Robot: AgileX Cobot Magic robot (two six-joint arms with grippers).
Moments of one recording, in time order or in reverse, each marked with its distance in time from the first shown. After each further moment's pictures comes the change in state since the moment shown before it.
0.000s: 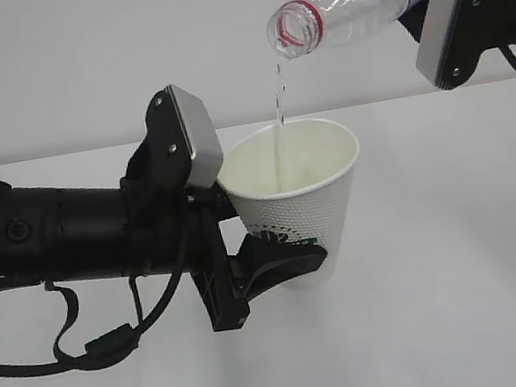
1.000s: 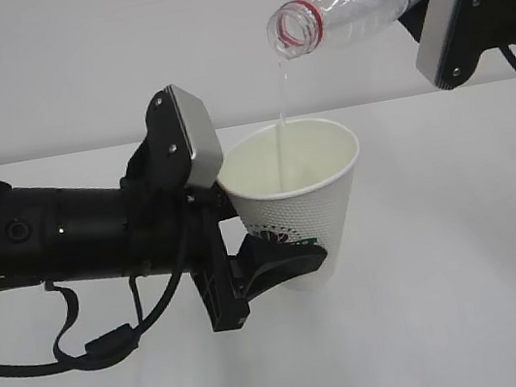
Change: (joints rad) left arm 0.000 0.000 0.000 0.000 0.000 0.000; right arm 0.000 0.000 -0.001 0.000 0.000 -0.002
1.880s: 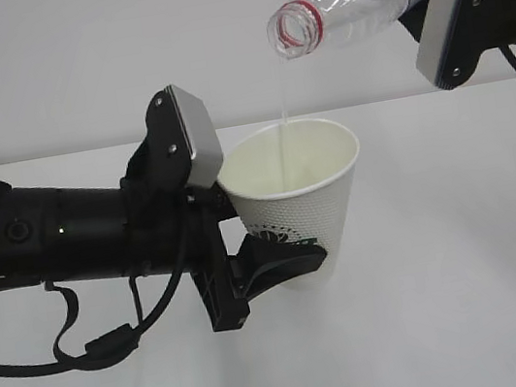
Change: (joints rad) left arm 0.000 0.000 0.000 0.000 0.000 0.000; right arm 0.000 0.000 0.000 0.000 0.000 -0.002
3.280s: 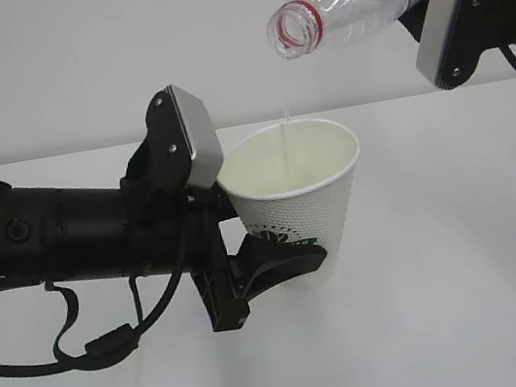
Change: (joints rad) left arm 0.000 0.000 0.000 0.000 0.000 0.000; right arm 0.000 0.000 0.000 0.000 0.000 0.000
